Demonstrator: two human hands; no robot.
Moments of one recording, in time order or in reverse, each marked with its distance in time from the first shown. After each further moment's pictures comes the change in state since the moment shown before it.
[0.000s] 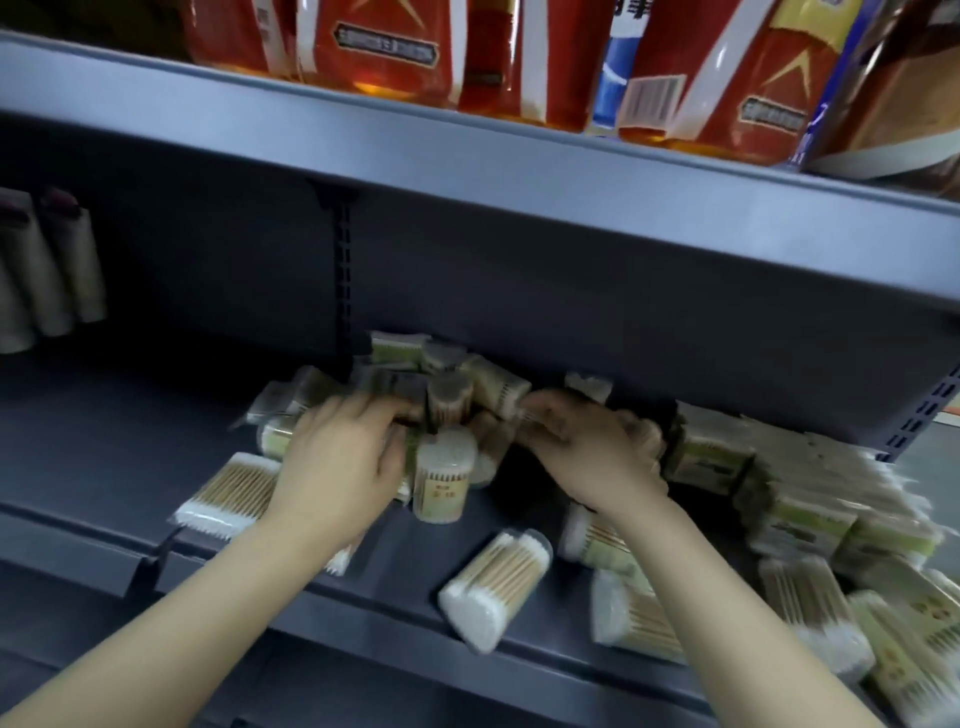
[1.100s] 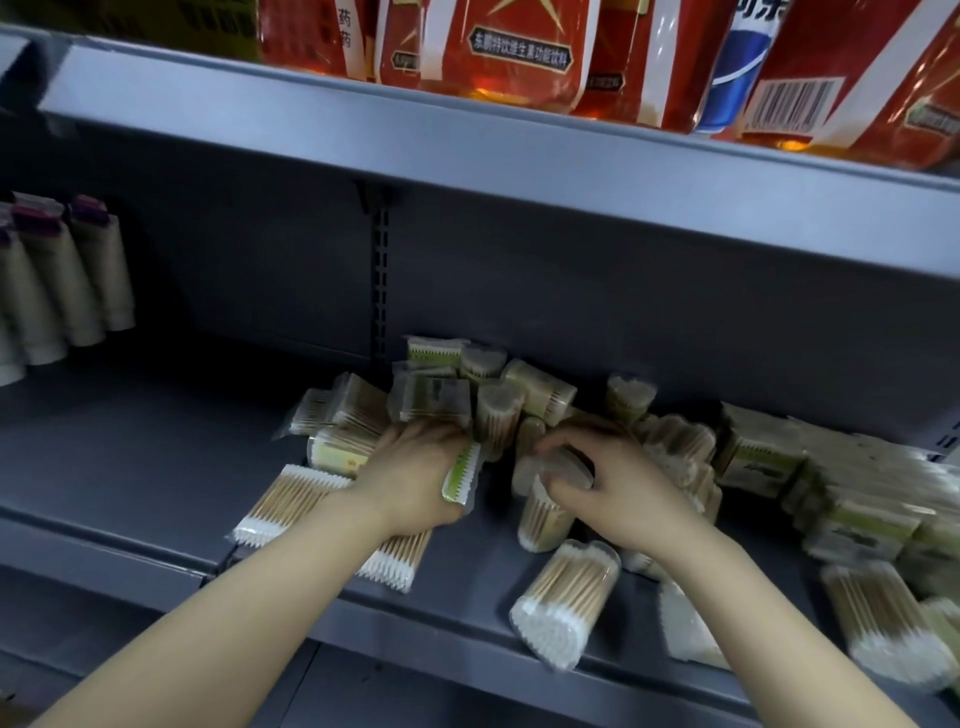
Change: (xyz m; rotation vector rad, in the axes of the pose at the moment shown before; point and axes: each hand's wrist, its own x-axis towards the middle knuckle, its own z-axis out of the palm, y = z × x) left_hand 0.026 -0.034 0.035 0.110 -0.537 0.177; right_hand -0.010 -0.025 0.021 0.027 -0.106 -0.039
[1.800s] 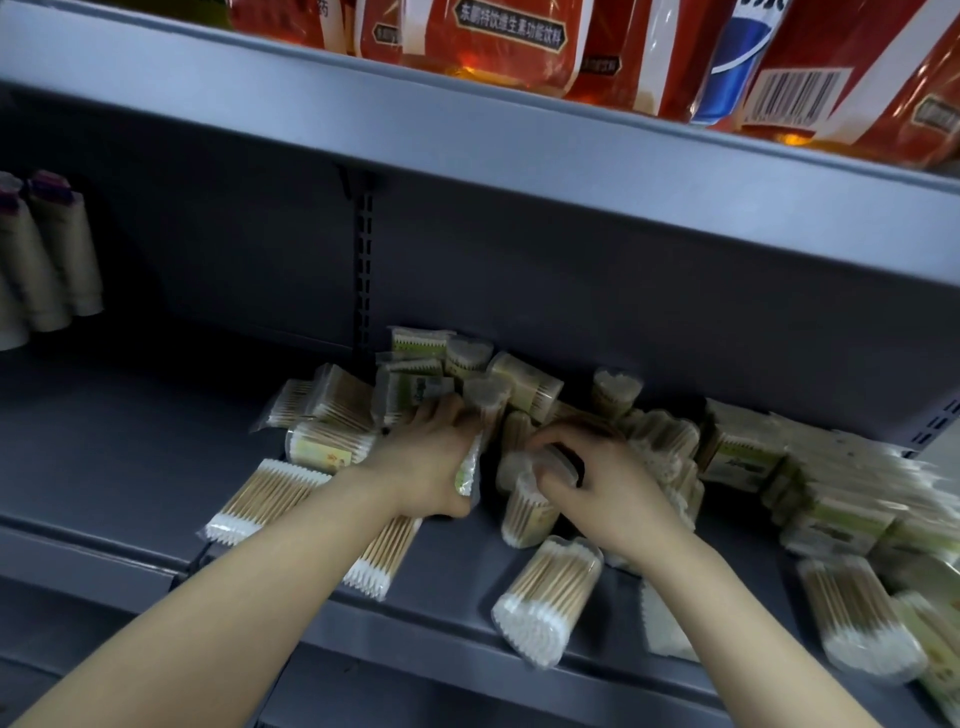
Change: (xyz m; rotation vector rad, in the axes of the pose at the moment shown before) left_hand 0.020 0.016 -0.003 -0.009 -0.046 0.039; right_hand -0.005 0.000 0.002 -0.017 0.046 0.053
